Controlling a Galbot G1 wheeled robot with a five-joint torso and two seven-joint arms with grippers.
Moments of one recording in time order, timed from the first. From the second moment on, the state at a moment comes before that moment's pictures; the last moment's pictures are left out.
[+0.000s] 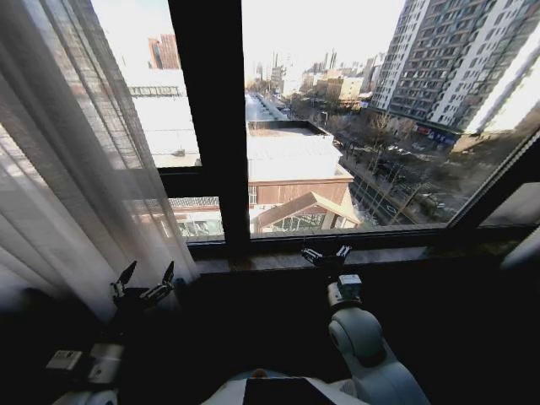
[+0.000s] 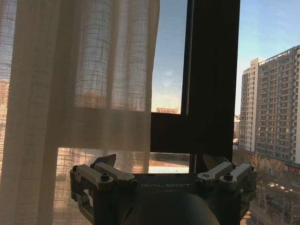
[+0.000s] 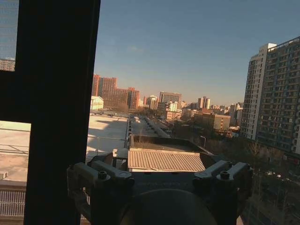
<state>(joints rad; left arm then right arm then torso) 1.89 -1.59 -0.98 -2.43 -0.40 0.03 0.37 -1.44 1.30 0.33 2.23 0.07 -0.27 0.31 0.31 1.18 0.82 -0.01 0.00</state>
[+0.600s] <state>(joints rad) 1.66 -1.38 -0.98 -2.34 -0.45 0.18 0.11 -1.46 1.30 0.33 2.23 0.07 -0.25 0.32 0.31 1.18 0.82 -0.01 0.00</state>
